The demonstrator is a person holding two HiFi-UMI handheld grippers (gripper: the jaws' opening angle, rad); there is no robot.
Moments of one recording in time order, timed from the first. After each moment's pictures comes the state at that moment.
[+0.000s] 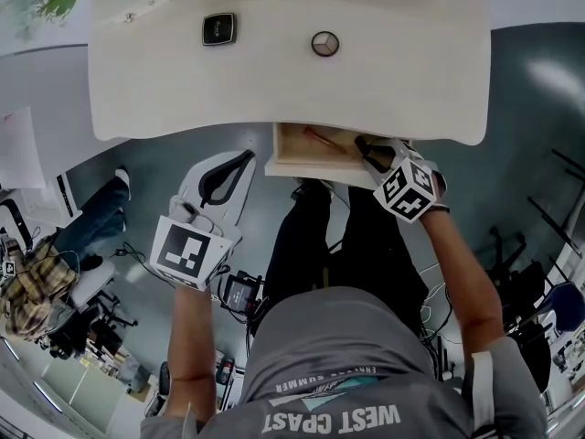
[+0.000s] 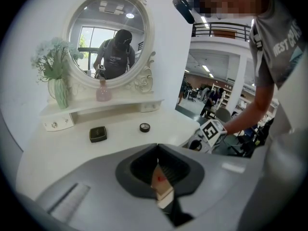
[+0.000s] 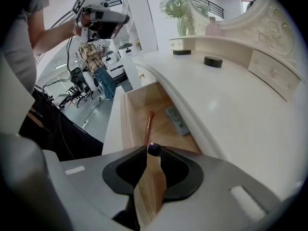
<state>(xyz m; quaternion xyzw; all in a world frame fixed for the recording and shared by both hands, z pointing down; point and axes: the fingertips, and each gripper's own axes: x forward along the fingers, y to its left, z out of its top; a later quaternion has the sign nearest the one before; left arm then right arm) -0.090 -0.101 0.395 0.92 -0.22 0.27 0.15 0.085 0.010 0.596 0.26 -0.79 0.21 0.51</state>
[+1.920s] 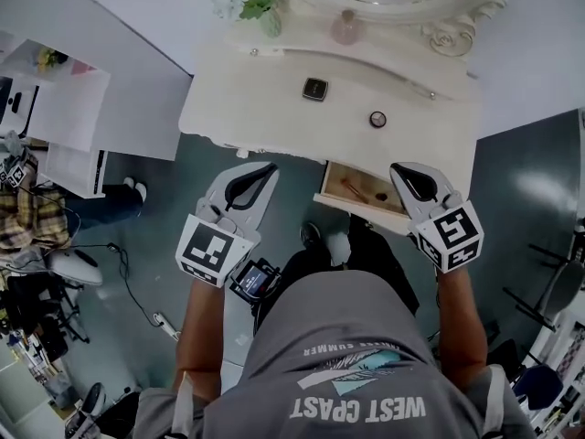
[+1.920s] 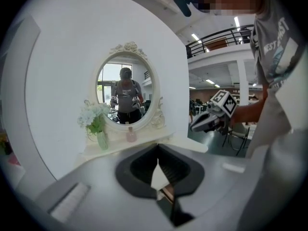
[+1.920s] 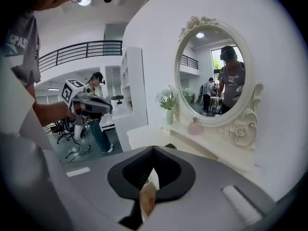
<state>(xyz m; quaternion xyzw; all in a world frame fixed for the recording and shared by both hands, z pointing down) -0.212 -0.085 0.225 0.93 -0.32 0.16 0.05 -0.018 -0.072 0.260 0.43 -0.86 0.10 0.27</state>
